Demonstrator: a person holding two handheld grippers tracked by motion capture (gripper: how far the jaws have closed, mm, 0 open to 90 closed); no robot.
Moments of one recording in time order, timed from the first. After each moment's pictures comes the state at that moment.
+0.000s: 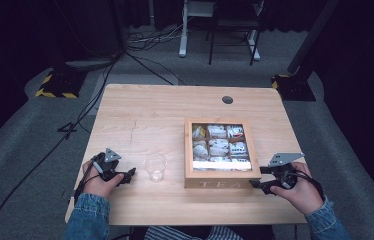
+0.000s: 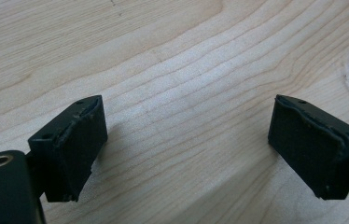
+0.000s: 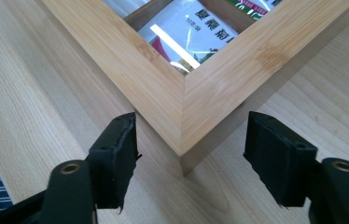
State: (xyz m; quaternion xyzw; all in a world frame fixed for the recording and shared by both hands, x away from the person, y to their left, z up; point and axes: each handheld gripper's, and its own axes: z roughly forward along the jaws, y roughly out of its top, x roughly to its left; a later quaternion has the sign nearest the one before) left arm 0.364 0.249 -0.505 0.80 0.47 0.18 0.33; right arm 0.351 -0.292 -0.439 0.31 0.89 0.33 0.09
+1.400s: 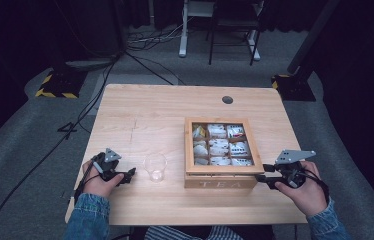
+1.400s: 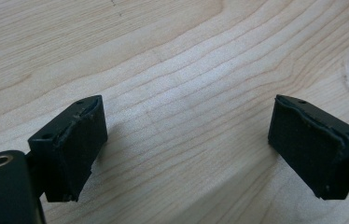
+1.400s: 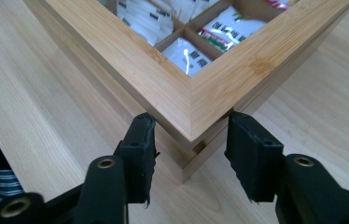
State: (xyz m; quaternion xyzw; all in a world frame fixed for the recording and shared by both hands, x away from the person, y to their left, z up) left arm 0.364 0.249 -0.505 0.80 0.47 0.18 0.33; right arm 0.340 -0.295 -0.406 0.33 0.87 0.36 0.12
